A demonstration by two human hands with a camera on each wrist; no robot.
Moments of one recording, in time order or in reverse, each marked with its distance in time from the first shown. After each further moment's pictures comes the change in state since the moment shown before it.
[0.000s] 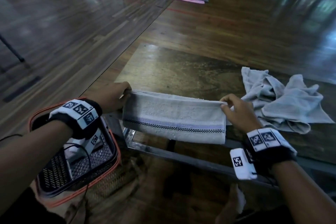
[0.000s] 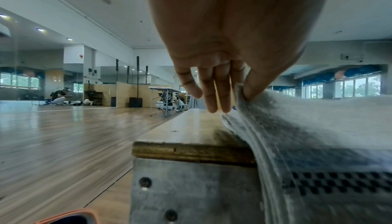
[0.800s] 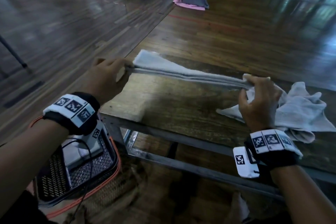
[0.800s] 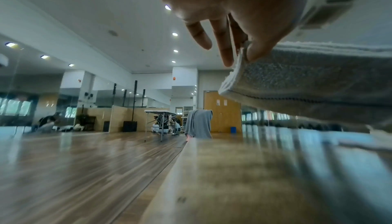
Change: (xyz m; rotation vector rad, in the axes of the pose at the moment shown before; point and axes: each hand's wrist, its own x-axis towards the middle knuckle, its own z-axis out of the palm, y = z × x) left_hand 0.014 0.010 -0.048 0.057 0.678 0.239; right_hand 0.015 -0.016 -0.029 -0.140 0.670 -0.268
